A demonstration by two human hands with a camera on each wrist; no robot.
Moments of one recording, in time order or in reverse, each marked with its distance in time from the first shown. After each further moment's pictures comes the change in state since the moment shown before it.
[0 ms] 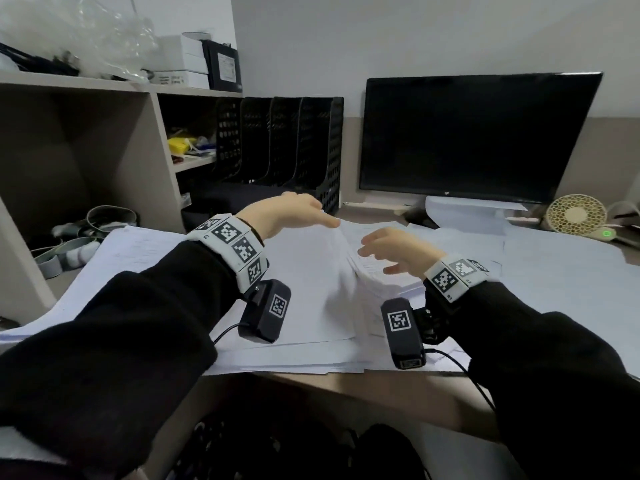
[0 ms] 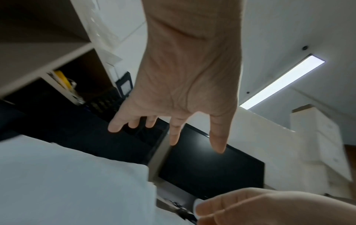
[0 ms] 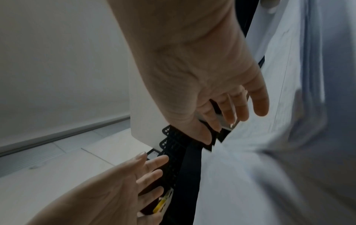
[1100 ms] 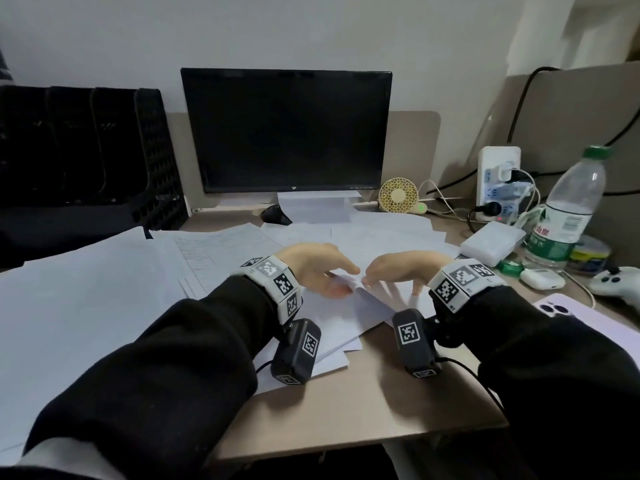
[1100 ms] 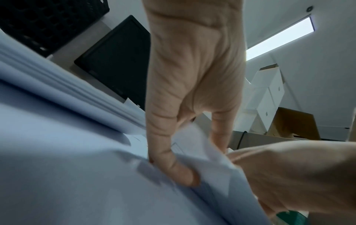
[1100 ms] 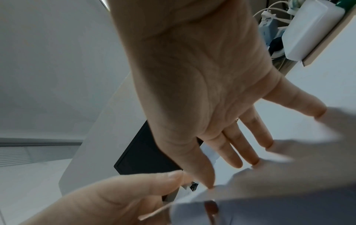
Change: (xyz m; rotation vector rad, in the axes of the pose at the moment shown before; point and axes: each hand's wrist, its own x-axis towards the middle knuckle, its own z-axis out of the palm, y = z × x) left_hand 0.020 0.192 0.203 -0.502 -0.689 -0.024; right_hand -0.066 0.134 -0.172 -0.556 -0.111 0.327
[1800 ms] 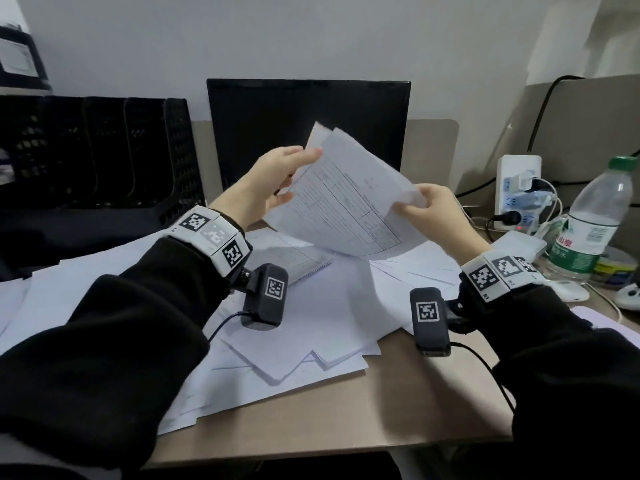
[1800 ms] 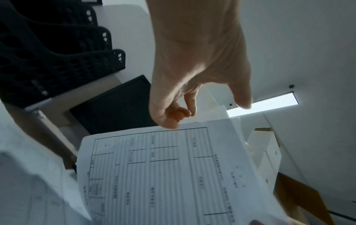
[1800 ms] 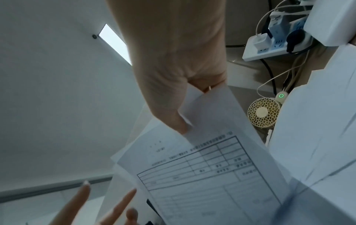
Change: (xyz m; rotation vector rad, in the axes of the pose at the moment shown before) left_hand -0.053 0.042 -0.097 -0.091 0.427 0.616; right_hand 0.005 0.007 -0.040 0.604 0.891 -0.394
